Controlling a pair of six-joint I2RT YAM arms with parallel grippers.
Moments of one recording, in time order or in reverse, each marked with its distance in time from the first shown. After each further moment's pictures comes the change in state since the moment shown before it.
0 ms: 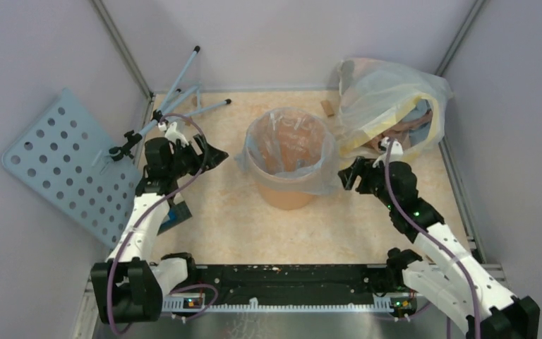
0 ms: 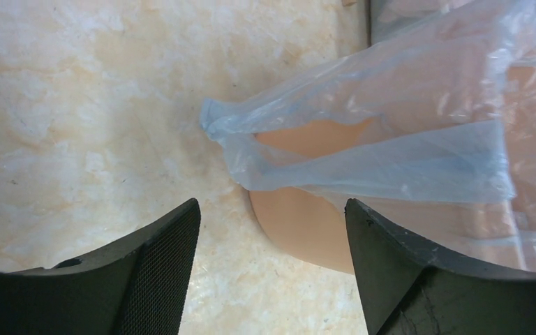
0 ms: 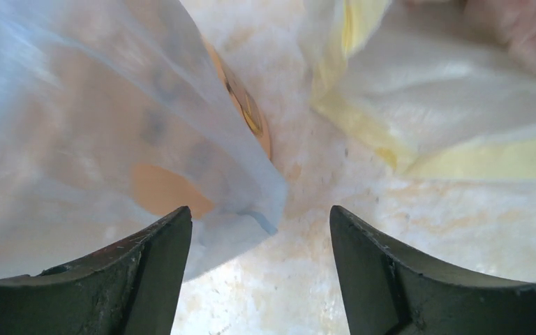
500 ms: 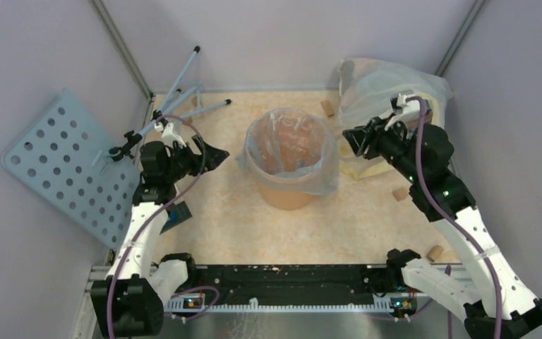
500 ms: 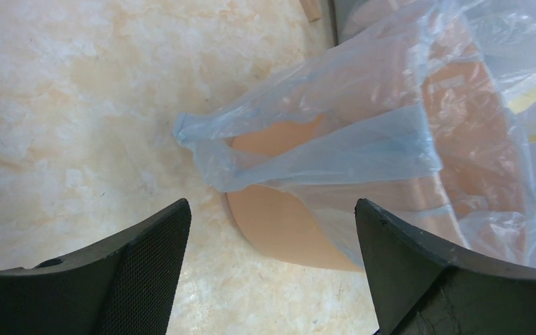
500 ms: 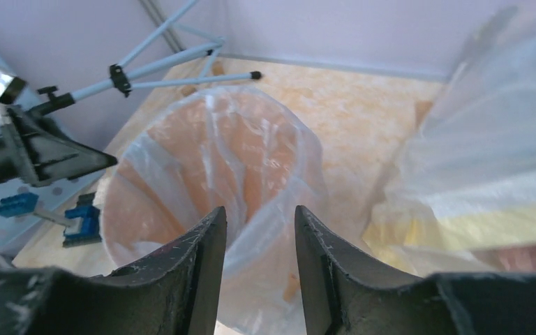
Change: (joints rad) left arm 0.000 -0.124 0.013 -0.017 0.043 -0.004; right arm 0.005 0.039 0.530 -0.185 -0.099 -0.168
